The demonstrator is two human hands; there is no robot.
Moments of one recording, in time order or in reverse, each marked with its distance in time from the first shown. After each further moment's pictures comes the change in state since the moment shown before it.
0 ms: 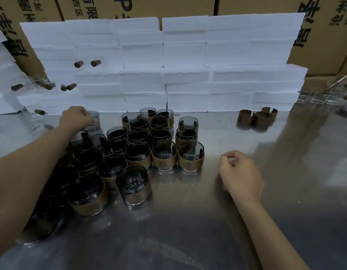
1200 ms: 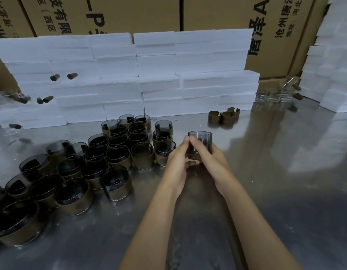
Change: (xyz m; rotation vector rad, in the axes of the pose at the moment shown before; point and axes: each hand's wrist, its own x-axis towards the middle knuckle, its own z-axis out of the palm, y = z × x) left_hand -0.288 0.189 0.118 -1.330 -0.730 -0.066; right_hand -0.004 -0.002 -0.033 0.782 -0.333 -0.021
